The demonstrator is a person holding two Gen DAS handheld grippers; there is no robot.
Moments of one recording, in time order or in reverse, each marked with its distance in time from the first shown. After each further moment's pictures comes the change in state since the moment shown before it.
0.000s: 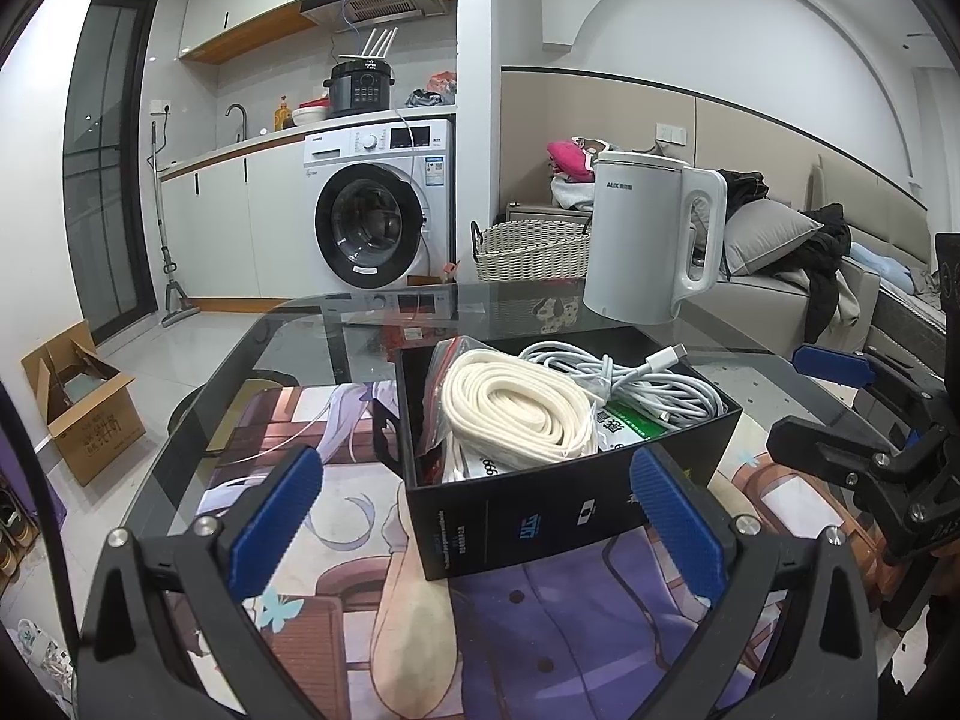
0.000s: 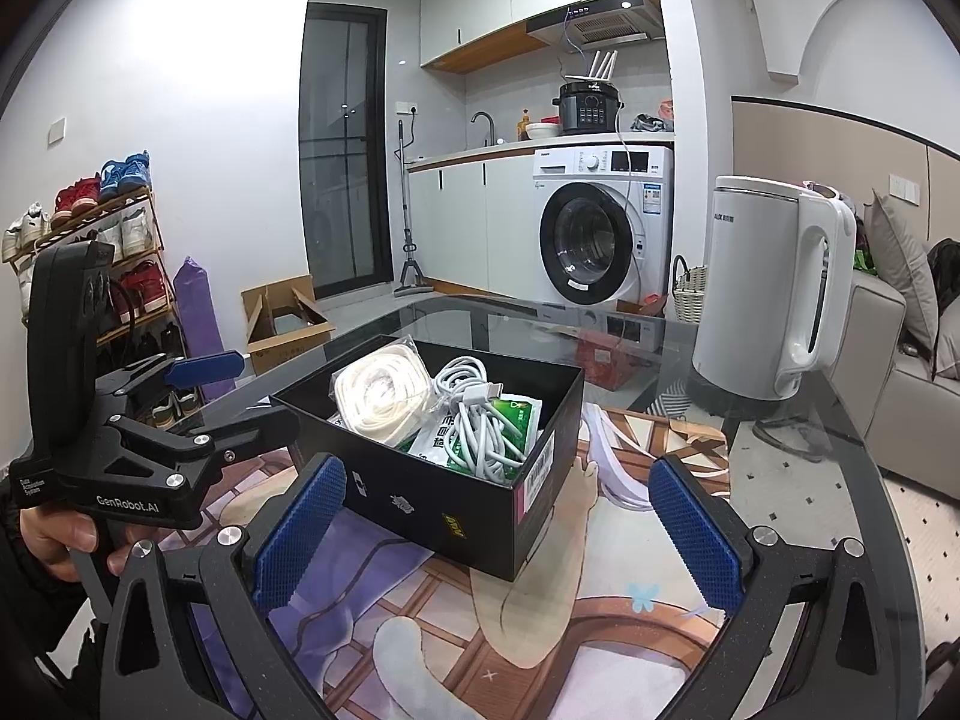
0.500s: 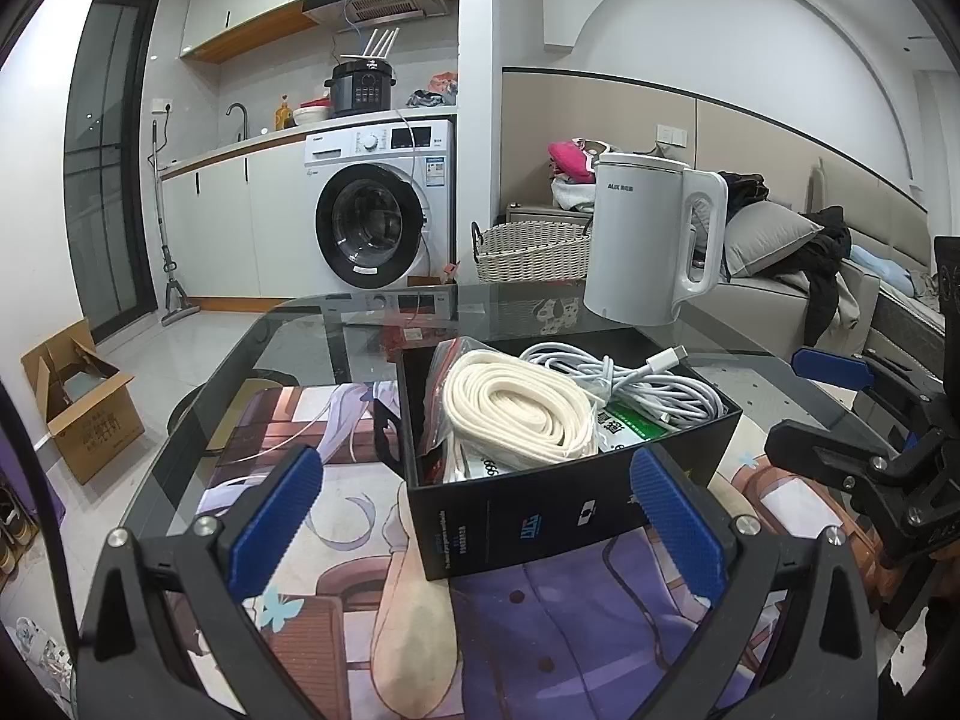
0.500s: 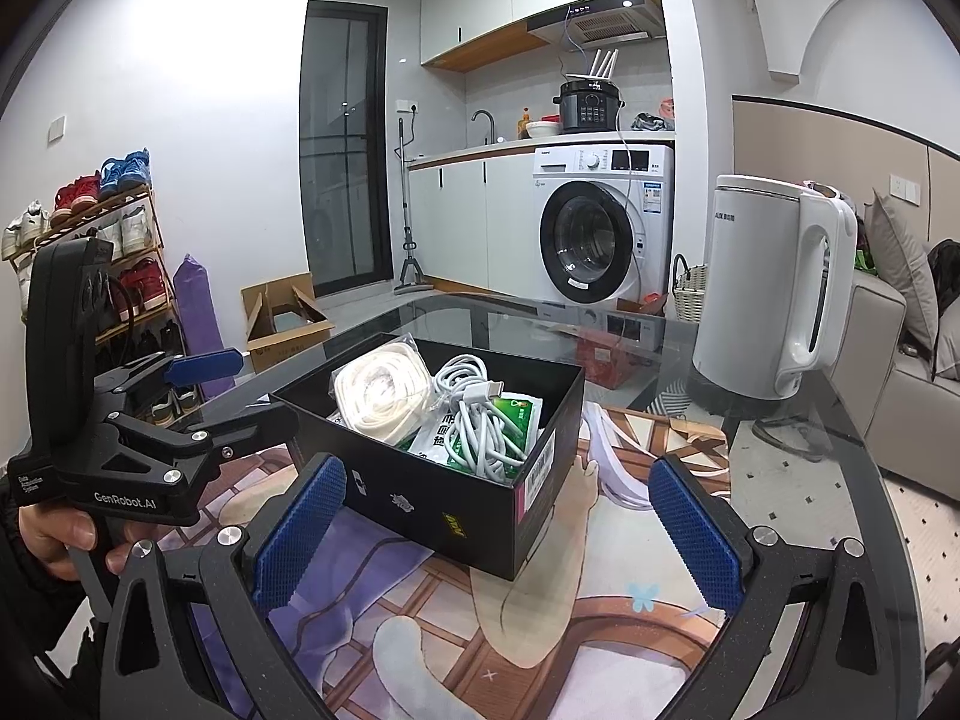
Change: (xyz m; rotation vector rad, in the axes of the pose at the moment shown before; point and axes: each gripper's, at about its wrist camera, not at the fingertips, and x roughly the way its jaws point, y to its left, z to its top) left arm 0.000 -0.001 0.000 0.002 -0.001 0.000; right arm 0.000 0.000 0.000 -0.002 0.003 0.000
